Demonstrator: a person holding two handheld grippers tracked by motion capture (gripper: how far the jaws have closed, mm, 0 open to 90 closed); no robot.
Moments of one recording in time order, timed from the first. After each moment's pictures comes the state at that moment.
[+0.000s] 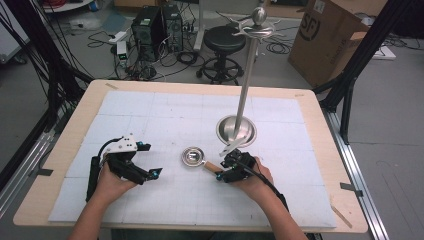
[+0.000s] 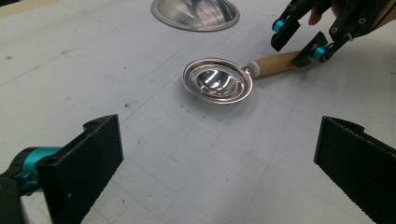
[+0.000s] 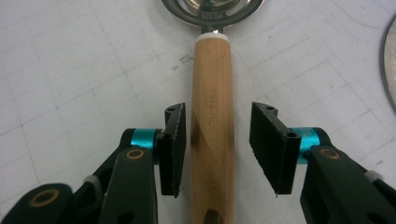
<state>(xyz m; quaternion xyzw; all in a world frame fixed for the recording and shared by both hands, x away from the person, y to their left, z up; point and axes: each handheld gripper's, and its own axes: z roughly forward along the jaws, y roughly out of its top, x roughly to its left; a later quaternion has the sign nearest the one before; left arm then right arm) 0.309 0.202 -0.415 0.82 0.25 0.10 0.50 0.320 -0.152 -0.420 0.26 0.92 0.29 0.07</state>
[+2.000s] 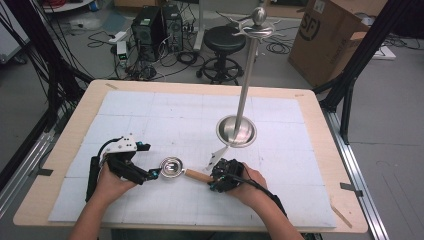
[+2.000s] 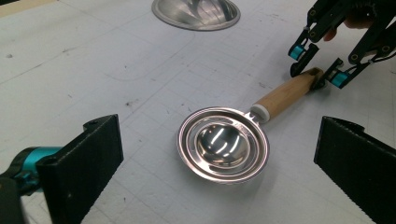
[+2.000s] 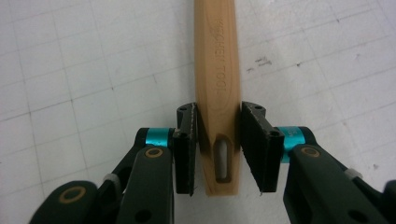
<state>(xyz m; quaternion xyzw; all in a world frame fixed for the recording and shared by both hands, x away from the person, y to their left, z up) 0.309 0.203 -0.415 0.82 0.26 0.10 0.50 0.301 -0.122 -0.422 0.16 0.95 0.25 0.06</state>
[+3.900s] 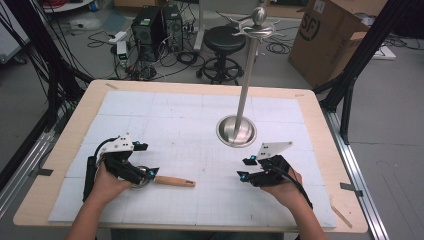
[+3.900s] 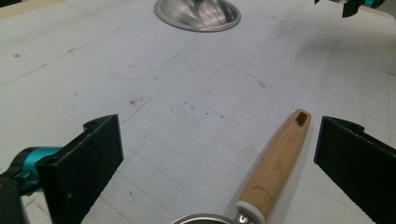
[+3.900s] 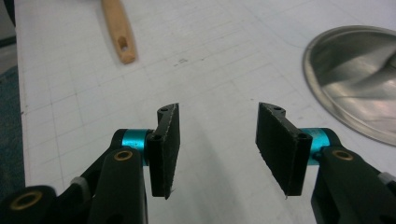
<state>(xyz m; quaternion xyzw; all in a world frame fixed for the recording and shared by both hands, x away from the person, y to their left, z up) 0.308 0.210 -0.414 0.82 0.26 0.09 0.51 0.294 -0.238 -0.395 0.23 0.88 0.41 0.09</state>
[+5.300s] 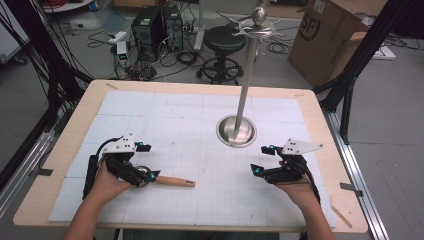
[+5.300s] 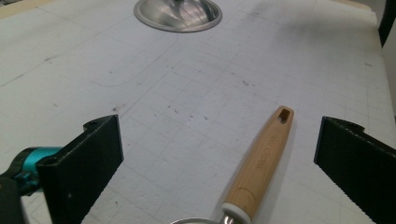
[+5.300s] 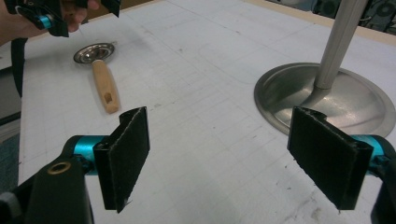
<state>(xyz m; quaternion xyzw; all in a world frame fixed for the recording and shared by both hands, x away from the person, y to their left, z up) 0.307 0.206 -0.408 0.83 0.22 0.08 0.50 0.294 -0.281 -0.396 0.28 0.80 0.52 0.11</state>
